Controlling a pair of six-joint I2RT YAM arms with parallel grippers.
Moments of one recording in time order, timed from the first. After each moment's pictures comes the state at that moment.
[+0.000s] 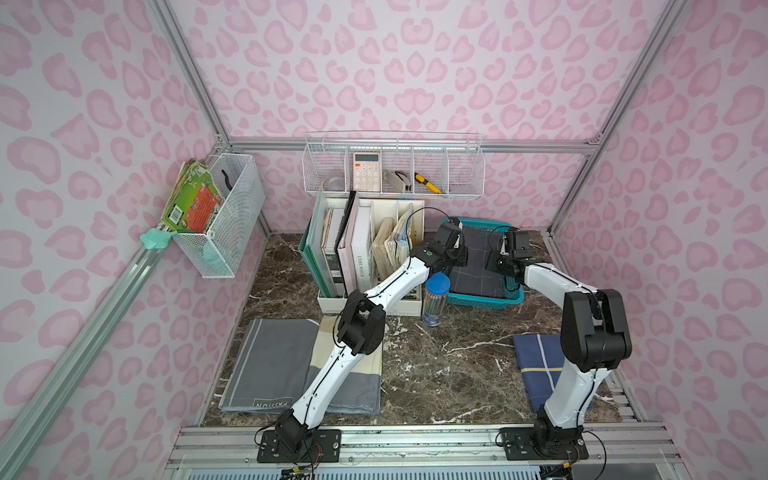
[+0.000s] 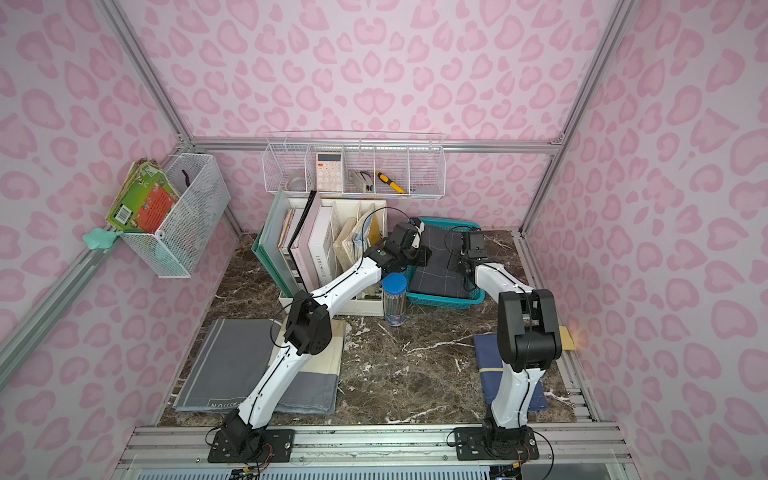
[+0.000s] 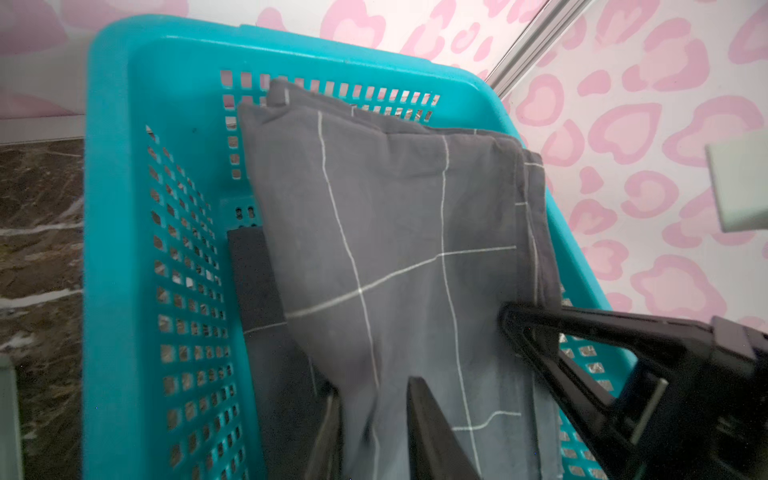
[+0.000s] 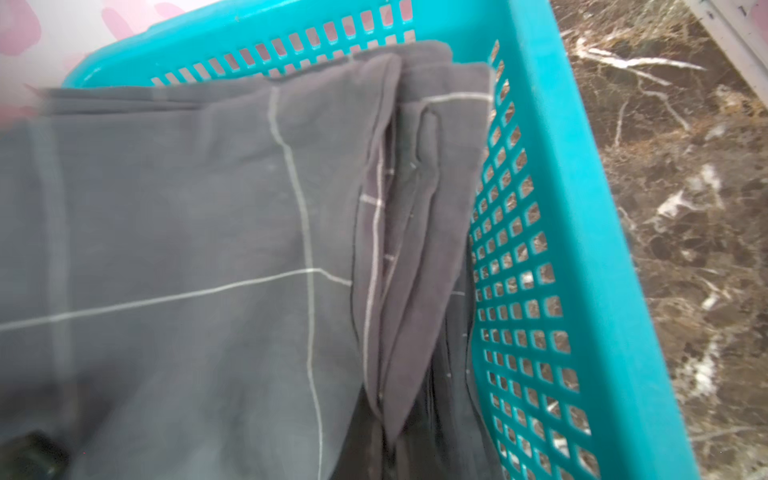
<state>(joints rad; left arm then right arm) -0.69 2.63 2.51 -0.45 0.08 -0.42 0.13 1.88 1.31 -0.19 0.04 0.36</state>
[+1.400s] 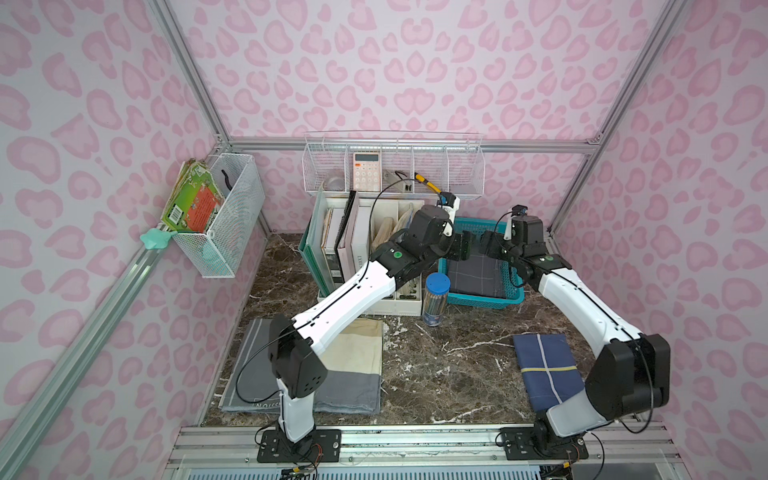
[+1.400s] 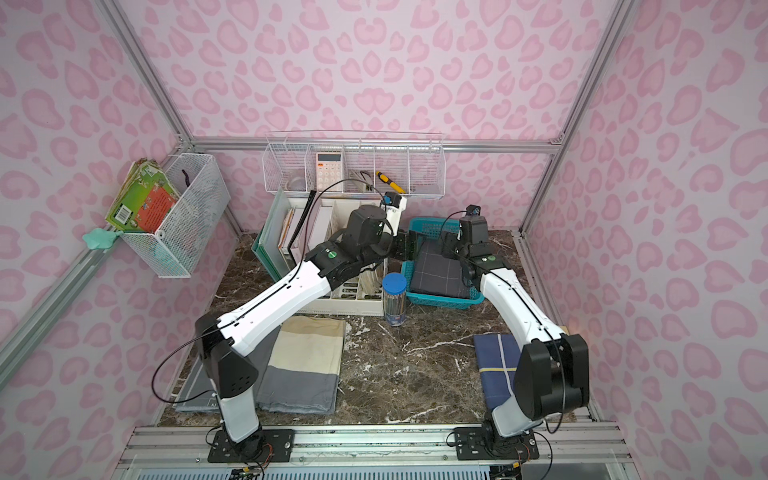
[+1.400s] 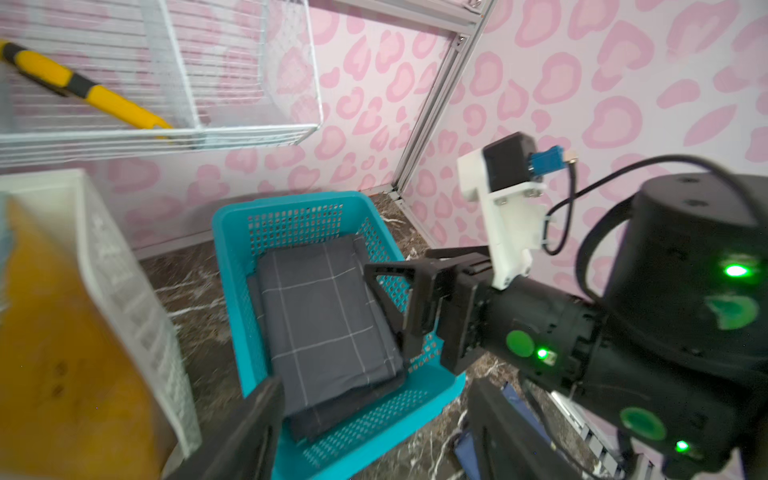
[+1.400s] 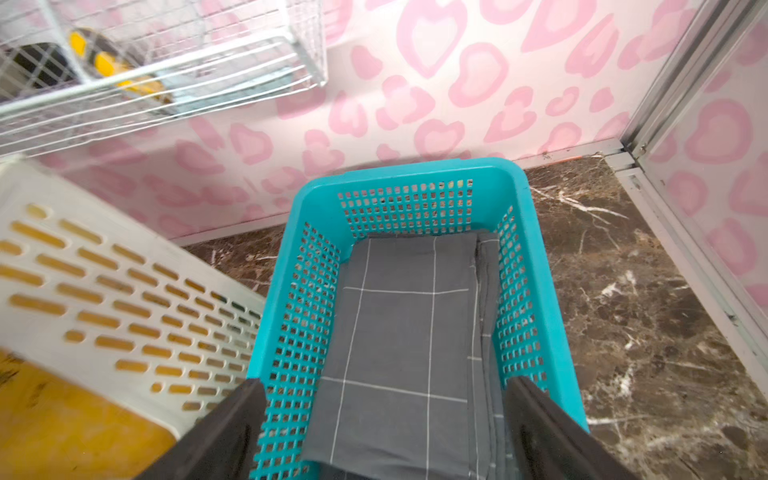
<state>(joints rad) -0.78 1.80 1.86 -0.40 -0.05 -0.34 0.26 1.50 1.28 -0.29 0.11 0.33</state>
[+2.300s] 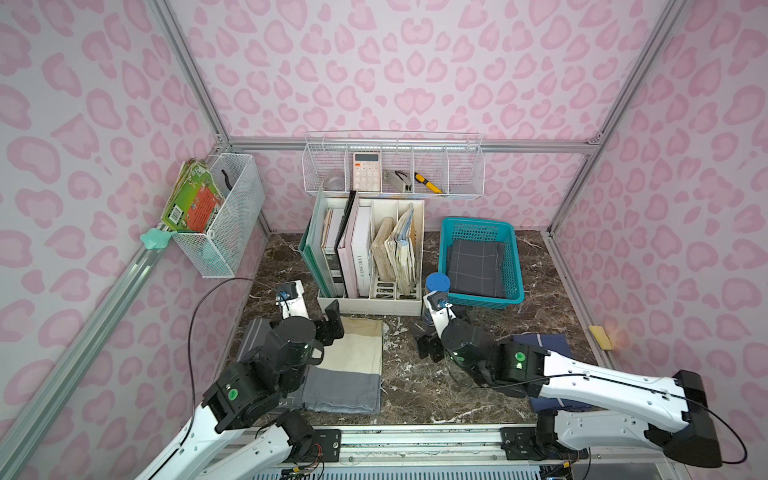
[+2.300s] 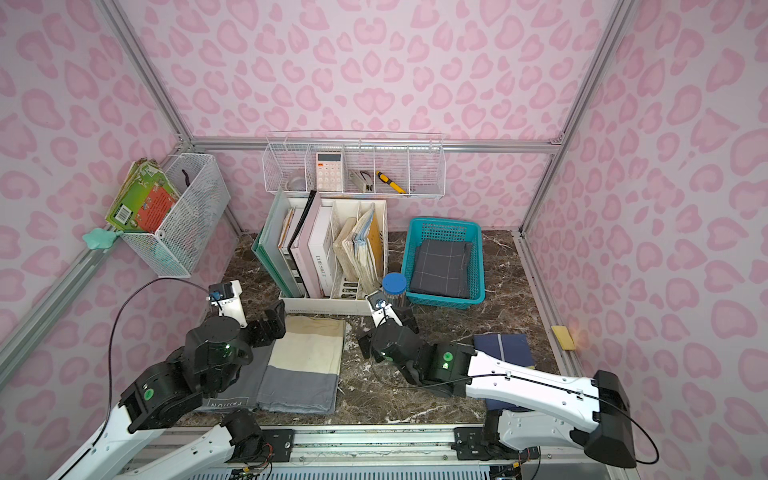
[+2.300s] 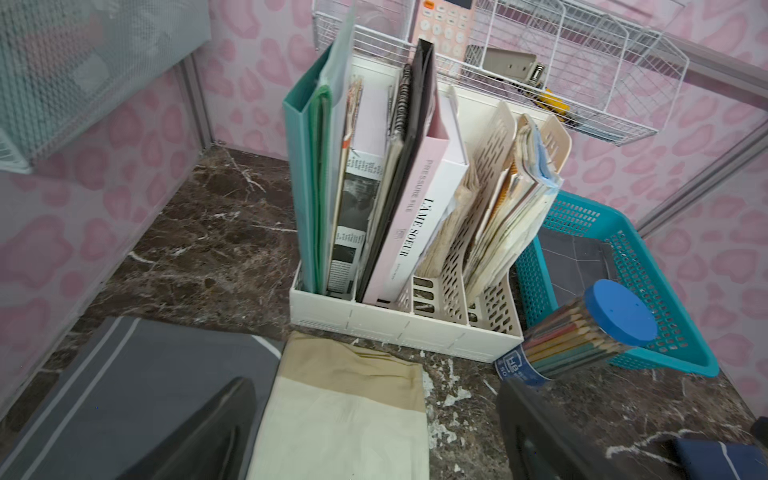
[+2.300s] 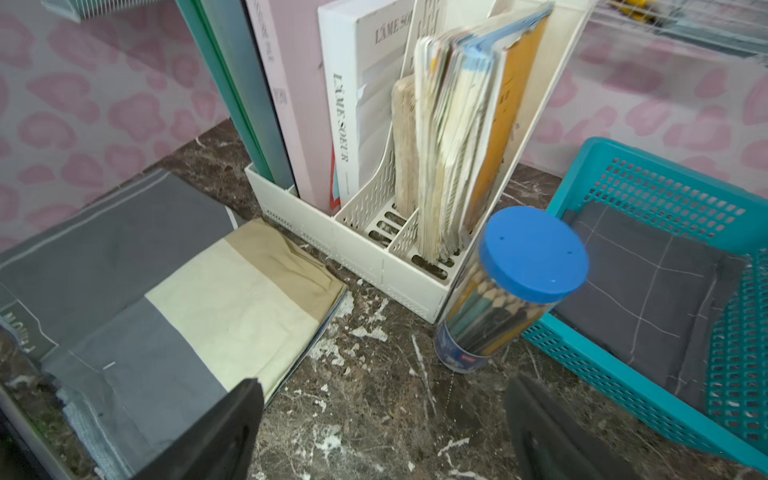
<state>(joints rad) -0.76 0.61 0.96 -0.83 -0.68 -0.56 1.28 1.20 0.97 -0.34 0.61 0.32</state>
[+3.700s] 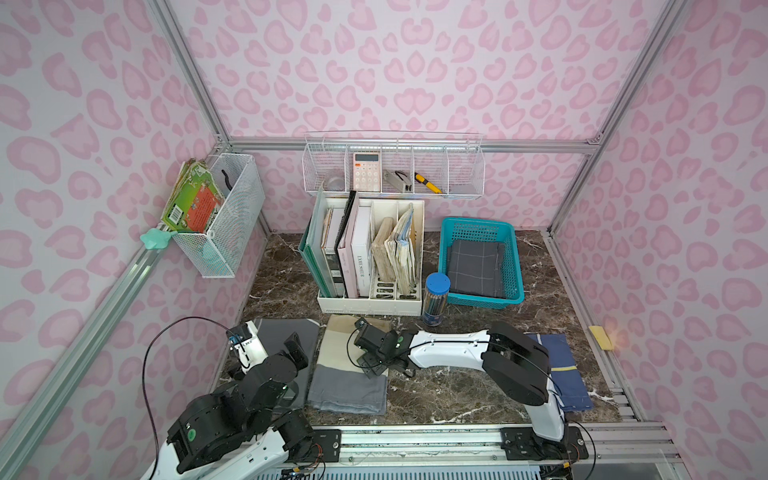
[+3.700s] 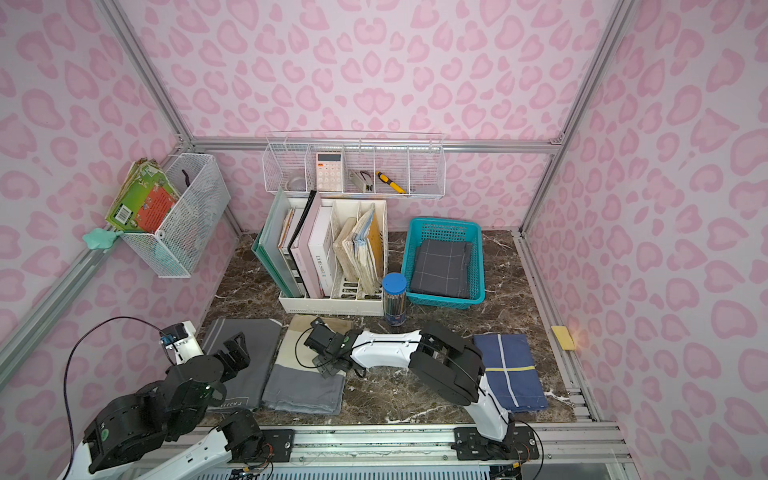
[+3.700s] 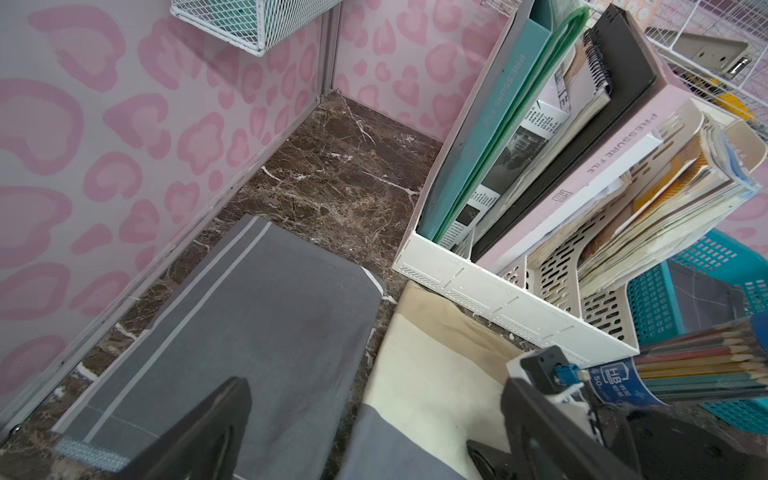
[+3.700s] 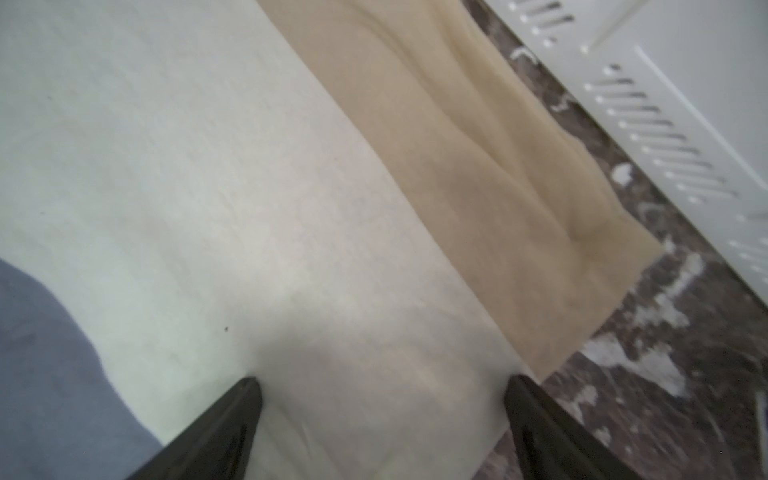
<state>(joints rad) -0.82 0.41 0.91 -1.28 -0.86 -0.92 1.19 2.04 1.34 -0.39 0.25 0.38</state>
